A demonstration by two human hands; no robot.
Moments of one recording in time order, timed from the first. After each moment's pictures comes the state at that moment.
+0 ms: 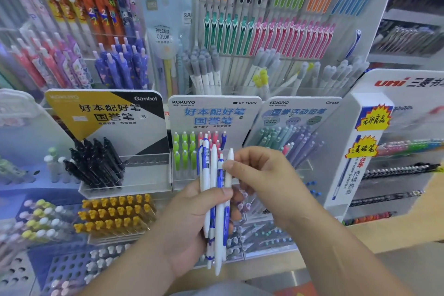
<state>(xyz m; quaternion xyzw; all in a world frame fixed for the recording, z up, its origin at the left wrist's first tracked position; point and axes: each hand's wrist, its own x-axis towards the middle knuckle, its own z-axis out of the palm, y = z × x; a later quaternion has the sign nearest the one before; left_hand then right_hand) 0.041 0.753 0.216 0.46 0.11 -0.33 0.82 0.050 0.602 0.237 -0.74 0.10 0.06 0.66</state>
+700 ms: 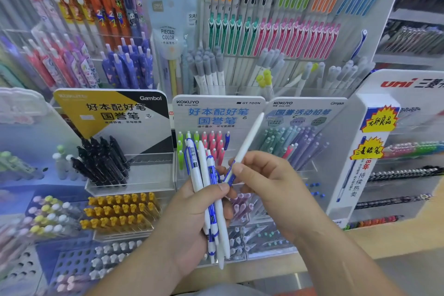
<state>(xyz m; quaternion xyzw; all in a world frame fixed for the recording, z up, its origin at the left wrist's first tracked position) 0.038 0.751 0.215 0.44 0.14 -0.27 0.85 0.038 0.600 0.231 -0.71 0.07 0.06 0.70</state>
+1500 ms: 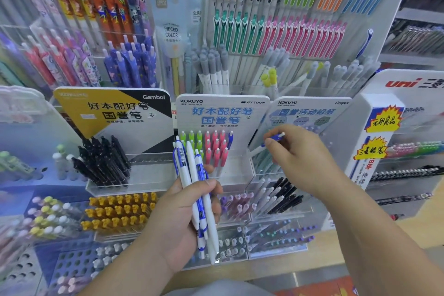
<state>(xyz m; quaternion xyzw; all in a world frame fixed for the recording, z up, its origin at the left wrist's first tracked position) 0.048 0.768 0.207 0.42 0.17 -0.25 0.85 0.079 0.549 0.237 -0.94 0.03 -0.04 0.33</state>
